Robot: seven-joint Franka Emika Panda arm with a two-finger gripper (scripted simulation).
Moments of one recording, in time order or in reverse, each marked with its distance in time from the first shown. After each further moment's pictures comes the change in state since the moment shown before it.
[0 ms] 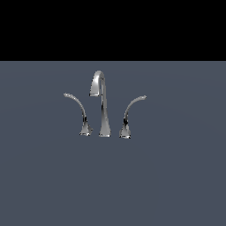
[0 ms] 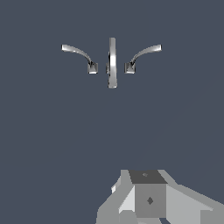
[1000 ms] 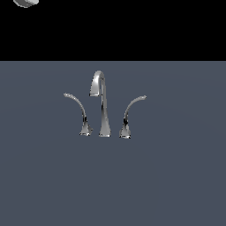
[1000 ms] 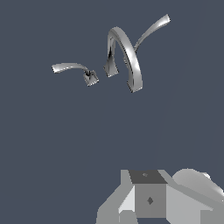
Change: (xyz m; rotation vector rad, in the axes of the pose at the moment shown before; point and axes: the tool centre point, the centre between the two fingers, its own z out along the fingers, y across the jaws) arm 0.041 -0.081 0.072 0.011 -0.002 0.415
